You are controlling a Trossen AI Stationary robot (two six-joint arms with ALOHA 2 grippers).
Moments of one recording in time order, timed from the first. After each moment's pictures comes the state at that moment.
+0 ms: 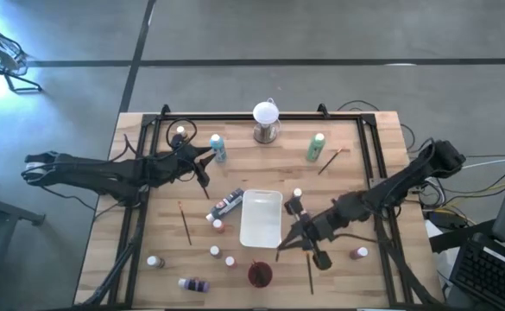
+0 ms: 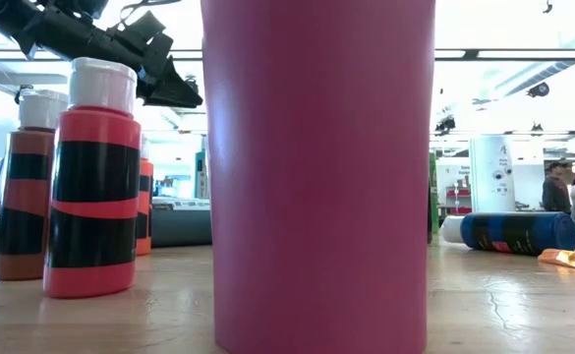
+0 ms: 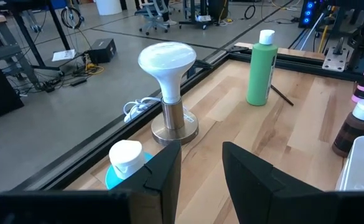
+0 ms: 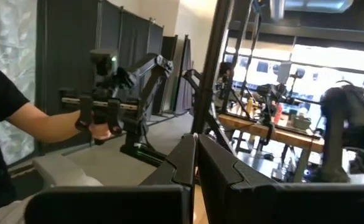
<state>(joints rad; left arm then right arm) 0.06 0.86 0.45 0.16 -0.56 -0.11 0.46 1.45 0.80 0.81 -0.05 -0.12</state>
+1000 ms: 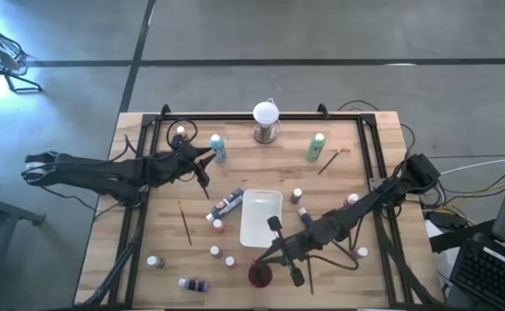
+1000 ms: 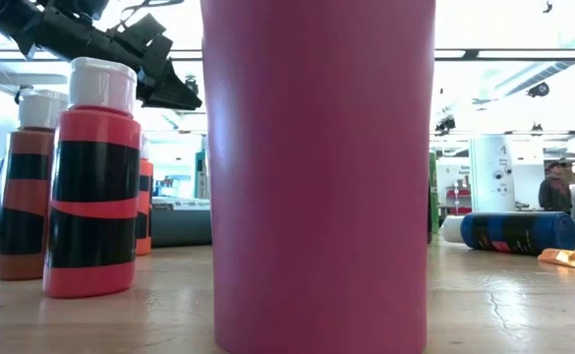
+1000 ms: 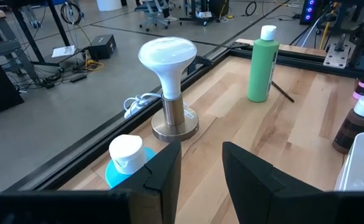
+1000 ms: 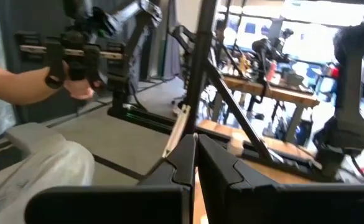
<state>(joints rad) 0.06 0.86 0.45 0.14 -0.56 -0.12 0.51 1.74 0.93 0.82 0.11 -0.09</state>
